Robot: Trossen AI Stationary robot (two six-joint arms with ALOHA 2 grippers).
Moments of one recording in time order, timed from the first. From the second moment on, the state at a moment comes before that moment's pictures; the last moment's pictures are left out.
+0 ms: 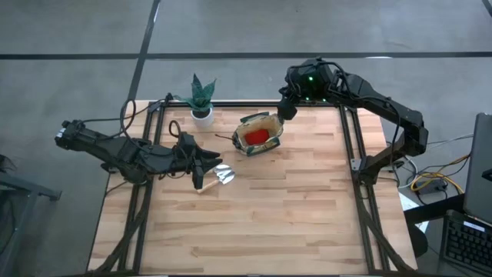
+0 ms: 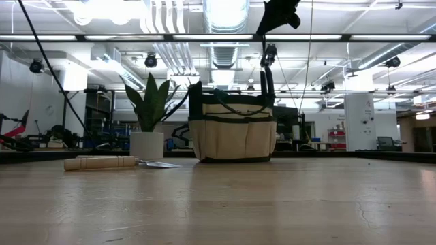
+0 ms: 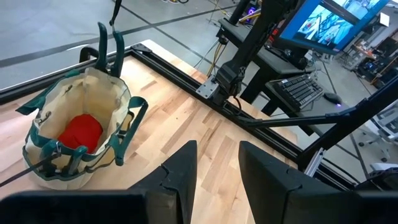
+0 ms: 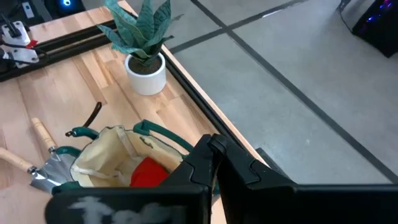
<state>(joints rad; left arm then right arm) -0.34 1.05 1.14 -0.41 -0.57 -0.68 -0.42 1.48 1.69 -0.86 0.18 0.09</state>
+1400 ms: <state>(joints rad) -0.34 1.05 1.14 -0.40 -0.57 -0.68 -0.38 1.40 1.37 -0.51 0.00 0.33</state>
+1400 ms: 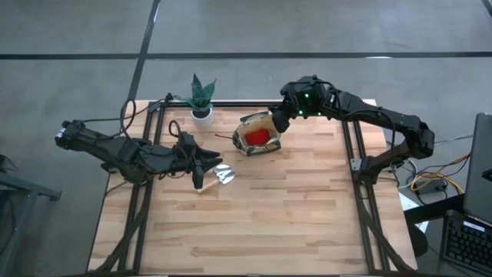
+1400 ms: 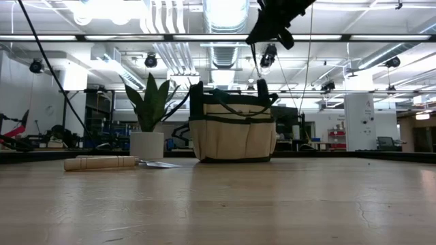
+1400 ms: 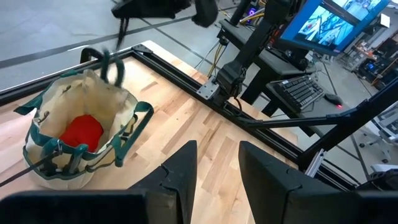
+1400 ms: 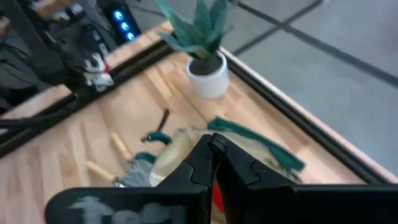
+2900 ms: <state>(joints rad) -0.34 1.05 1.14 -0.43 -0.57 -0.69 -0.35 1.40 1.36 -0.62 -0.02 0.45</state>
